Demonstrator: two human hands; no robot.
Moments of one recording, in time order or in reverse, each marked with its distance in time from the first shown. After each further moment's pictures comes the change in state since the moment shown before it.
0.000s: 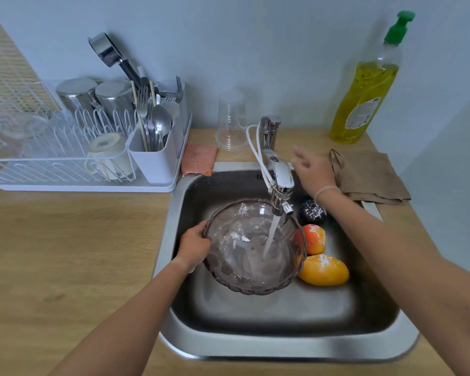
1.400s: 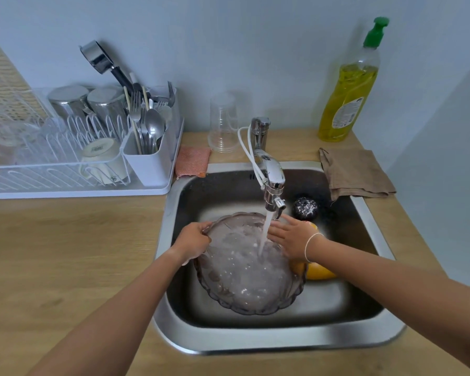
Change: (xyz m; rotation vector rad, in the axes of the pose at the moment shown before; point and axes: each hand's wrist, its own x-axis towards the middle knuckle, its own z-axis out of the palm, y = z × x) left_hand -0.012 0.025 -0.011 0.261 -0.164 0.069; right_hand -0.083 0.056 0.038 -1.369 -0.869 -0.575
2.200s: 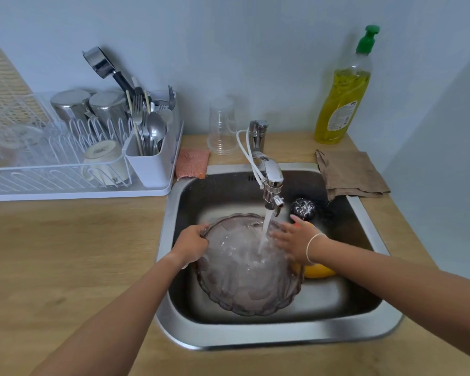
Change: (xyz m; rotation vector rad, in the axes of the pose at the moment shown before) left_hand -0.007 -0.009 -0.002 0.002 0.012 0.011; right_hand -0.016 -0.003 -0.004 -0.035 -0.124 0.007
